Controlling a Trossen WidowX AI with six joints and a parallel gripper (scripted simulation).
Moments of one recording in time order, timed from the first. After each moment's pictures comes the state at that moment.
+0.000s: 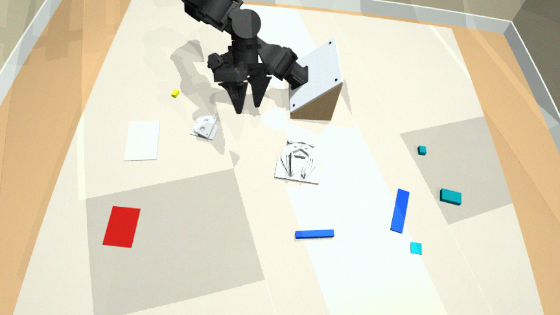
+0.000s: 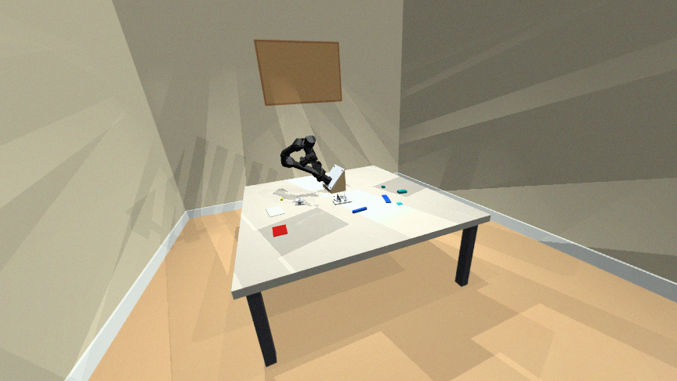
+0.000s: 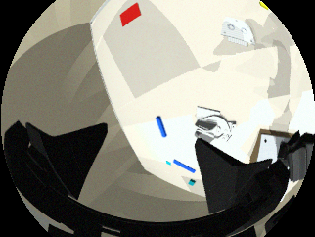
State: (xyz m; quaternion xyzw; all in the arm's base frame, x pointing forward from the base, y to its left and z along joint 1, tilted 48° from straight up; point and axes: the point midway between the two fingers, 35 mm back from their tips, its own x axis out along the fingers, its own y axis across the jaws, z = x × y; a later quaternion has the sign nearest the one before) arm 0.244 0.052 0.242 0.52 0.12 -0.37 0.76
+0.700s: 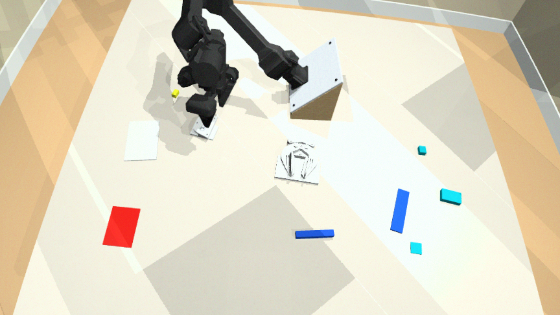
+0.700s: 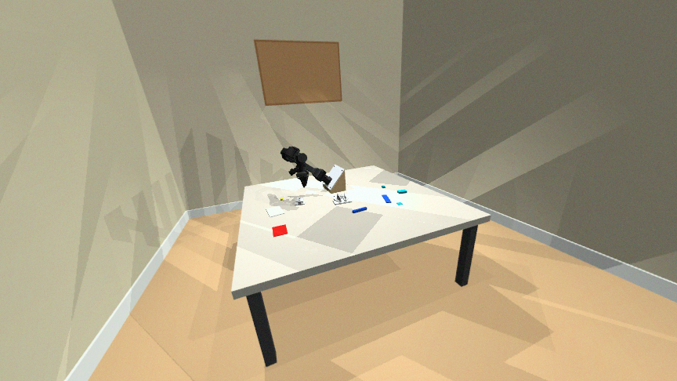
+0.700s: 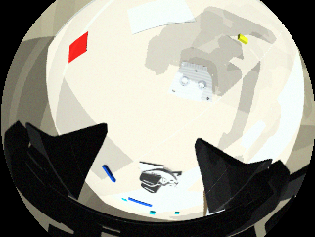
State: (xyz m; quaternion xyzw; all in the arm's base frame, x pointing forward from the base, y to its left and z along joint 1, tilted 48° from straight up) arm 0.212 -0.071 0.246 0.39 0.13 -0.58 0.70
